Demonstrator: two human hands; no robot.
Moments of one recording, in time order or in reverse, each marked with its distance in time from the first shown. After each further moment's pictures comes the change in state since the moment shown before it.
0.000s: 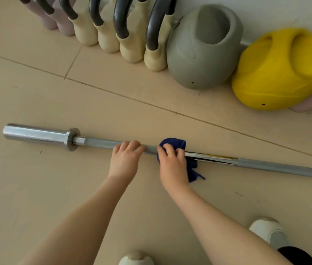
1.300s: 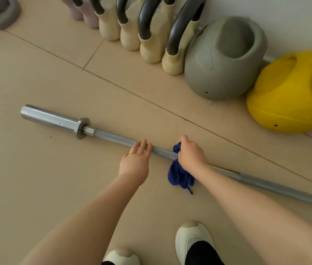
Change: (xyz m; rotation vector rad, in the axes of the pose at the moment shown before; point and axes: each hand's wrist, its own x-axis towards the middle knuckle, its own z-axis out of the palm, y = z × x) left_hand 0.005 0.033 -0.024 -0.100 -0.482 -0.247; right_hand 0.057 0.038 -0.042 0.052 -0.367 0.067
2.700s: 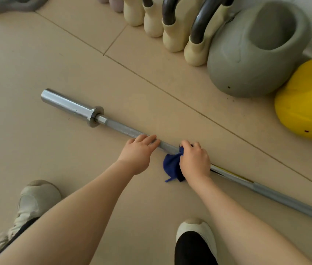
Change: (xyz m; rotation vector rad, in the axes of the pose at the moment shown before) left_hand -0.003 -0.020 -0.003 0.081 0.031 0.069; right_hand -0.015 -0.004 0.033 -0.064 0.190 -0.092
